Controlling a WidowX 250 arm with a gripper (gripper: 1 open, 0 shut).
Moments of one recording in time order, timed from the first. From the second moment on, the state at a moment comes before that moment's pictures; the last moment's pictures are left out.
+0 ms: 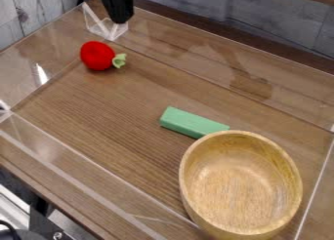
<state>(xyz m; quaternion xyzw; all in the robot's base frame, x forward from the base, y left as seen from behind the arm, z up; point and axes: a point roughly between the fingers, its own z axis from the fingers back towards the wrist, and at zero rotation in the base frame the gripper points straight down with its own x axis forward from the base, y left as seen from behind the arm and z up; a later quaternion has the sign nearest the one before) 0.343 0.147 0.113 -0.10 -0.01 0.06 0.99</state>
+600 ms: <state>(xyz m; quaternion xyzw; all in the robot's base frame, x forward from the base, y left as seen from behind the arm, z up) 0.348 0.163 0.102 -0.10 0.00 0.04 0.99</state>
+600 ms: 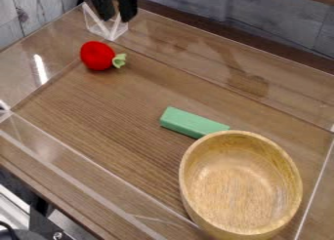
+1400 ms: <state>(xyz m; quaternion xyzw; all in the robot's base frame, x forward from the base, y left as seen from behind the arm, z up) 0.339 0.198 0.043 -0.07 0.03 0.06 1.00</state>
